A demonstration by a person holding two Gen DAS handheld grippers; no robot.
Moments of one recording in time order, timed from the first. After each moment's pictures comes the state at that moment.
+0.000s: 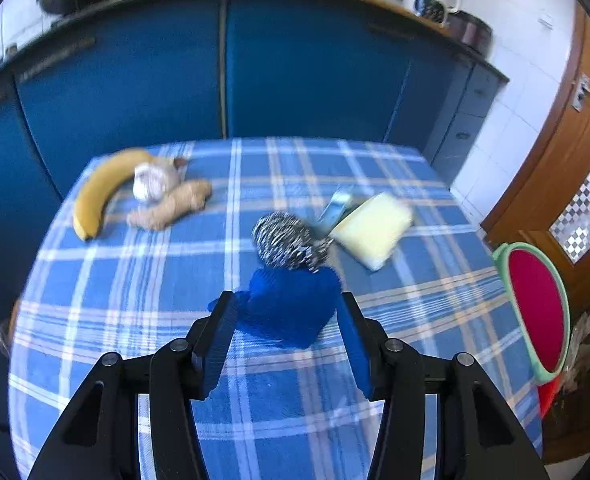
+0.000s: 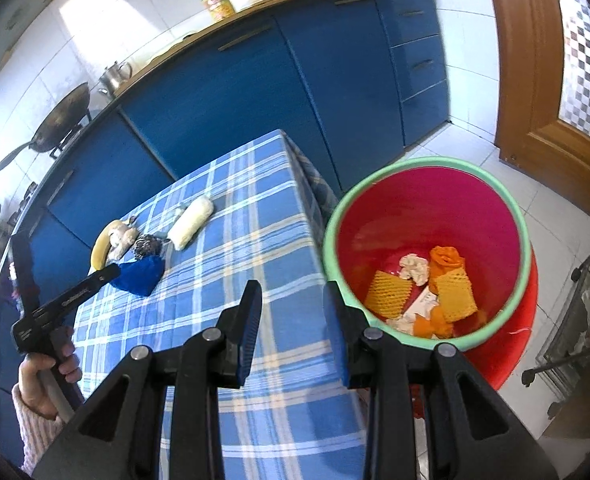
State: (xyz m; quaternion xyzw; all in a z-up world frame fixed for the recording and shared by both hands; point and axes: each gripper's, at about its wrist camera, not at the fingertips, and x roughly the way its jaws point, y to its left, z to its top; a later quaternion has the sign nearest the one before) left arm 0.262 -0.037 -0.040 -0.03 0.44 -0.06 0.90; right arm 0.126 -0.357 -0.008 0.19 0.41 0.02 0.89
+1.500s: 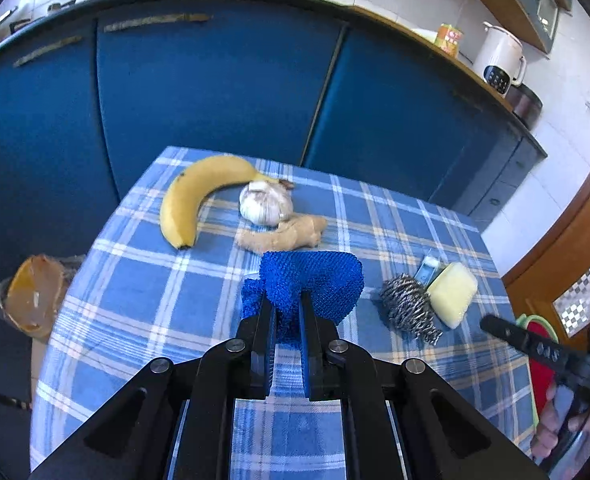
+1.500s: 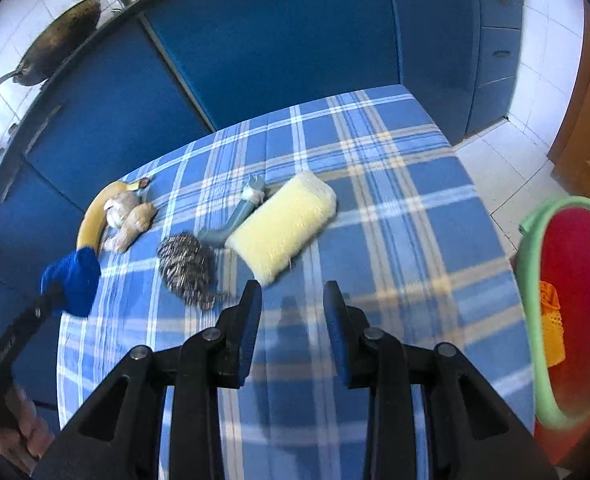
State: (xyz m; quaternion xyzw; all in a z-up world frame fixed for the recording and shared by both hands) left arm 0.274 0.066 -0.033 -0.12 0.40 0.00 0.91; right arm 0.299 -0.203 -0.056 0.13 0.49 0.05 0.86
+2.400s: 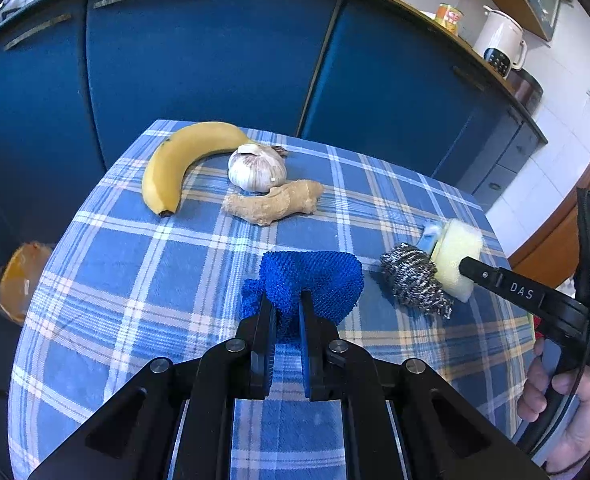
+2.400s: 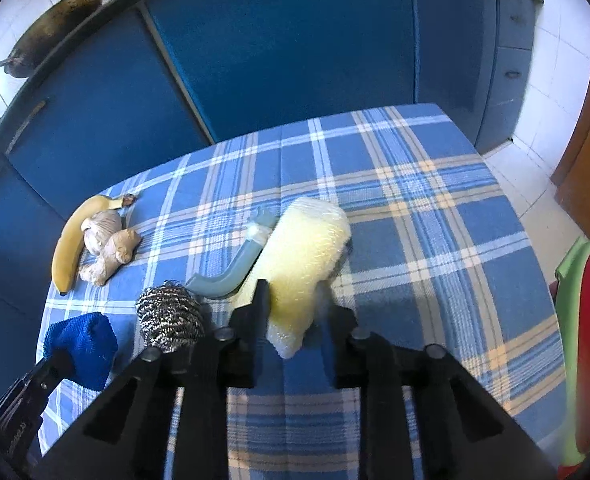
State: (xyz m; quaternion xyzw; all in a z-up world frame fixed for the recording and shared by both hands) left arm 0.273 0.057 -0.054 -0.12 0.42 -0.02 0.90; right arm 0.330 -0.180 -0.070 0.11 0.46 0.05 0.88
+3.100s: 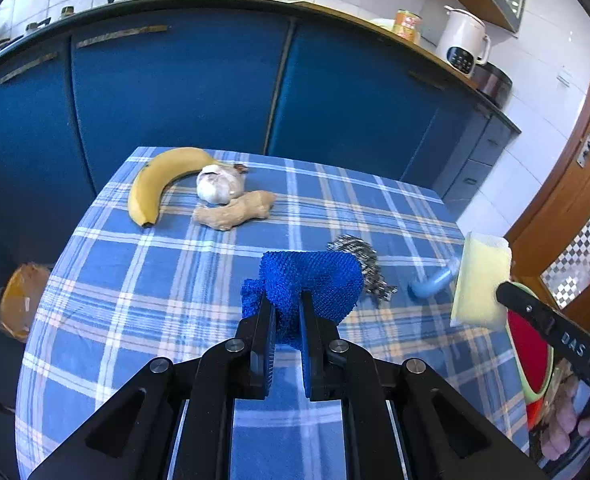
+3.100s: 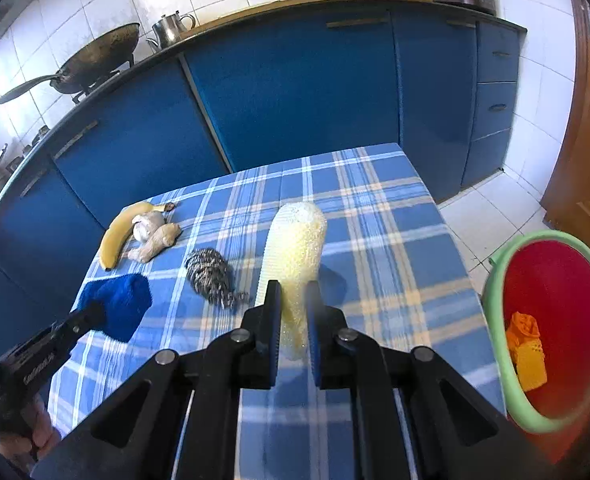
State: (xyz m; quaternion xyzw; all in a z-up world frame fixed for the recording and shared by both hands) left arm 0.234 0.027 -0.023 -0.10 0.40 -0.05 0.91; right arm 0.227 -0.212 -0.015 0.11 0.39 0.07 0.91
